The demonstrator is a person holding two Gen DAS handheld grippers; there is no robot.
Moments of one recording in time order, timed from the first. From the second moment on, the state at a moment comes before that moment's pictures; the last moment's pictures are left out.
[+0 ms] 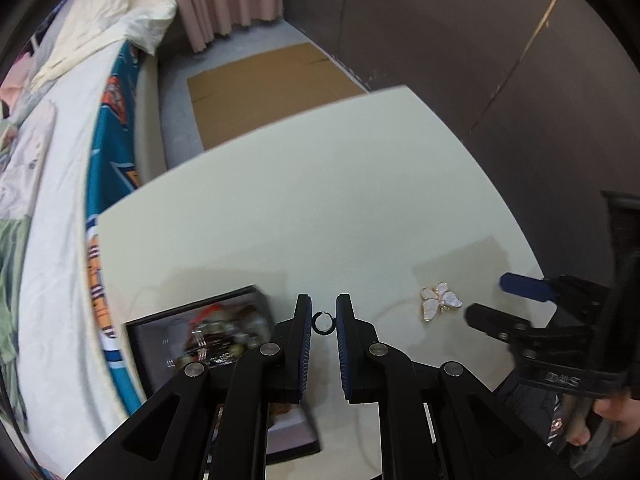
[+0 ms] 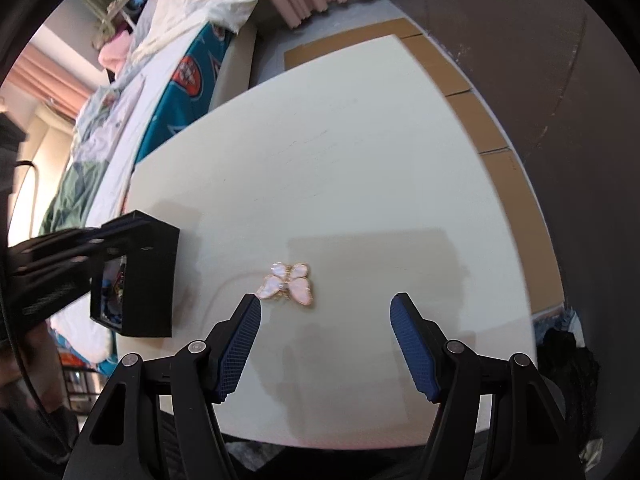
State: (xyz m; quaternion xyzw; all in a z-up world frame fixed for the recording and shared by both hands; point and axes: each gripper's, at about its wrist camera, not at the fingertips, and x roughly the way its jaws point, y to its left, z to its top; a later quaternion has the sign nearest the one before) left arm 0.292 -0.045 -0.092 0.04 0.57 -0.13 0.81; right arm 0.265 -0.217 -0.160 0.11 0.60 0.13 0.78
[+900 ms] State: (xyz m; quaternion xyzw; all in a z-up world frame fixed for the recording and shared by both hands) left arm 0.258 0.039 -0.087 -0.03 0.56 -0.12 0.82; right arm 0.263 -0.158 -0.168 -0.02 0.60 0.10 0.80
